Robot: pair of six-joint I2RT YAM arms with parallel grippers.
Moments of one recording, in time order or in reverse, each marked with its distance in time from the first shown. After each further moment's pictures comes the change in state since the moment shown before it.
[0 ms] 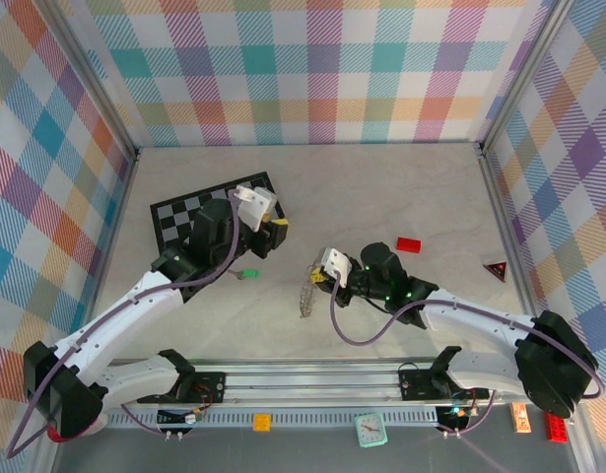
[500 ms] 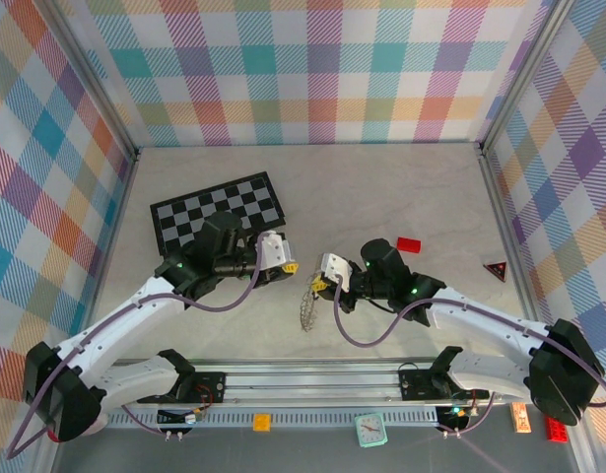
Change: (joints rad) left arm 0.000 -0.010 -0.093 -0.081 0.426 0.599; right arm -0.008 -0.052 0.067 -0.209 -0.100 -0.057
